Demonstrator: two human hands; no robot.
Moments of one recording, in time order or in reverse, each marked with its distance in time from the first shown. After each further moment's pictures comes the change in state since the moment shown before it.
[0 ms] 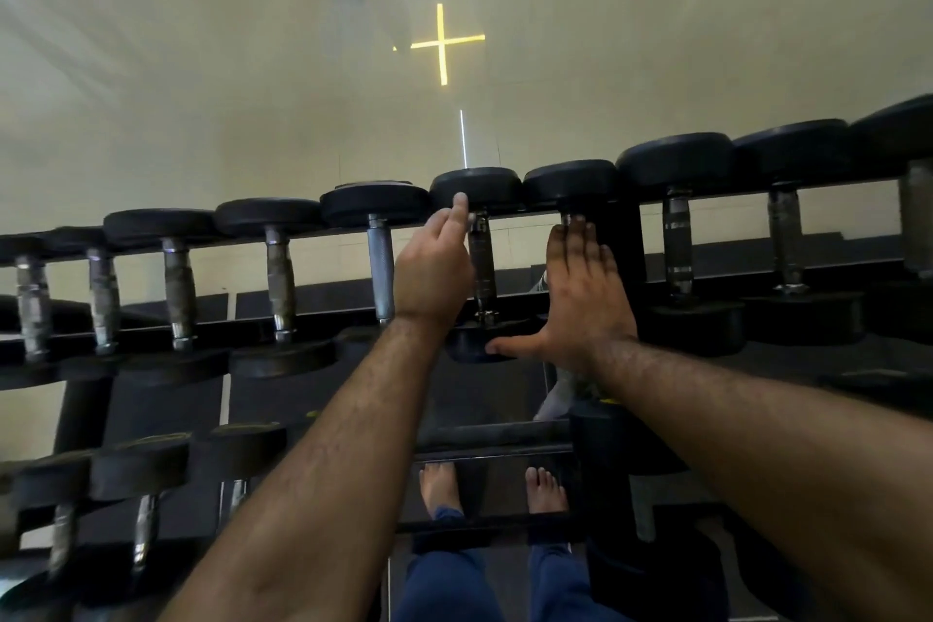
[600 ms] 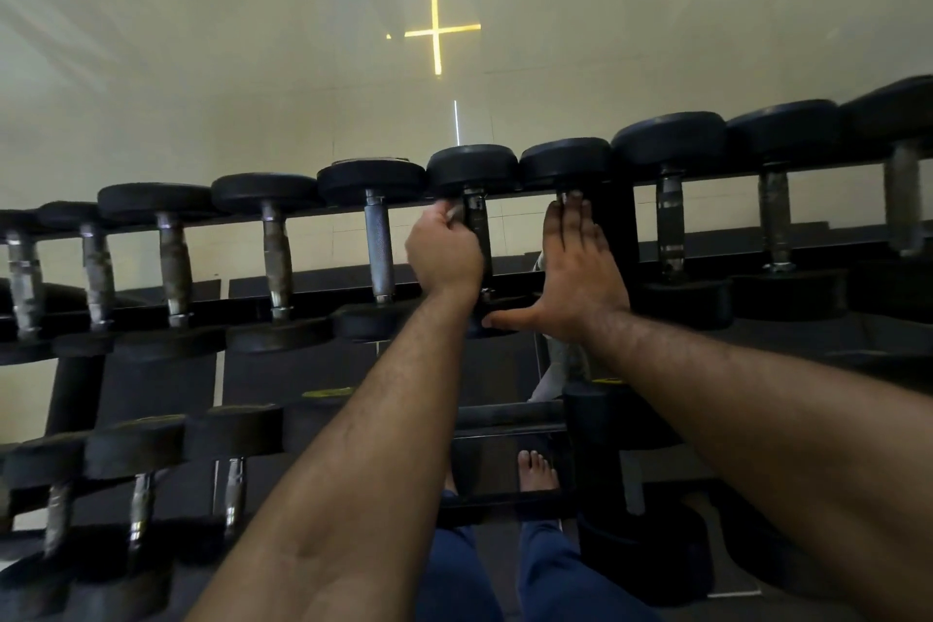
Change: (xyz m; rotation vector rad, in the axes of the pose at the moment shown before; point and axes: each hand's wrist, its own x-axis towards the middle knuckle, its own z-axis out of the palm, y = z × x) left_hand -0.001 0.033 0.006 -0.347 -0.015 -0.717; right_hand 0.003 0.001 0.002 0.058 -0.004 0.025
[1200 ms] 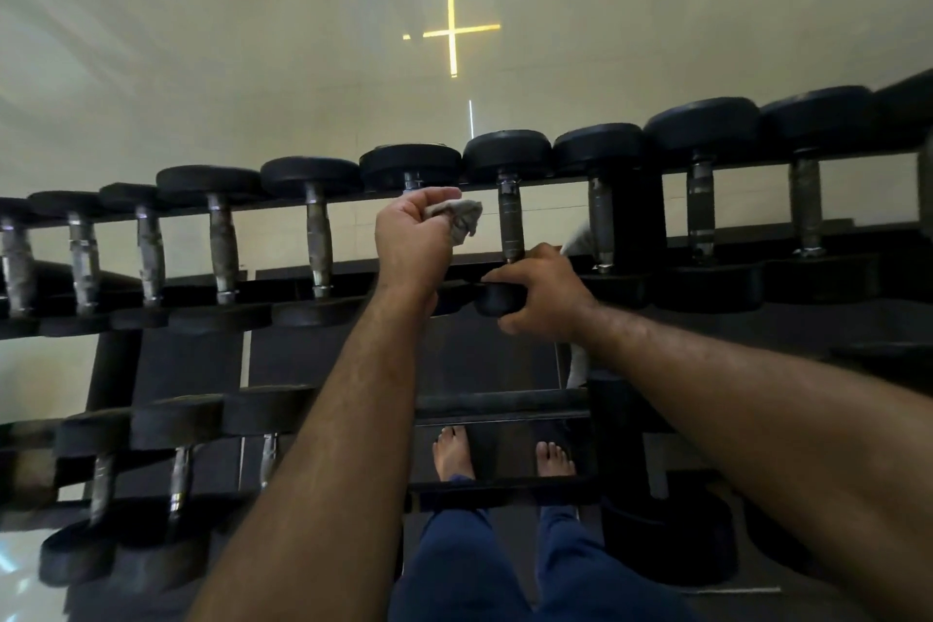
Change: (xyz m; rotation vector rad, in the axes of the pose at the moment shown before) left_hand 0.003 -0.009 -0.096 -0.491 -0.250 -0.213; right_hand -0.008 -0.051 0.029 0.385 -0.159 -0.222
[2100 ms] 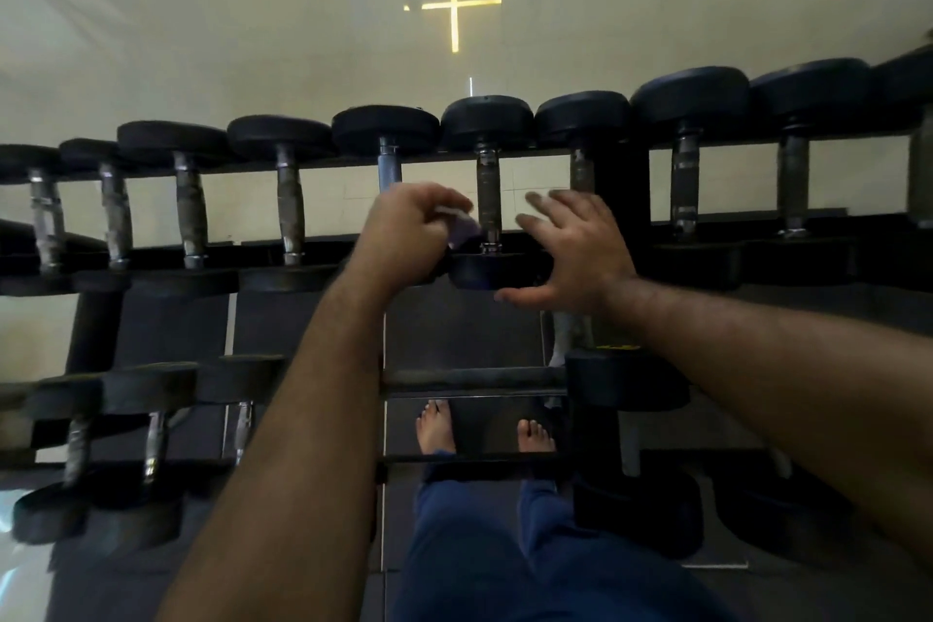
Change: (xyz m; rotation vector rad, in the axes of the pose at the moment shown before) left_hand -0.017 -0.004 -0.004 0.624 -0.335 0.246; right_hand -0.026 0.046 -0.037 -0.502 0.297 -0.227
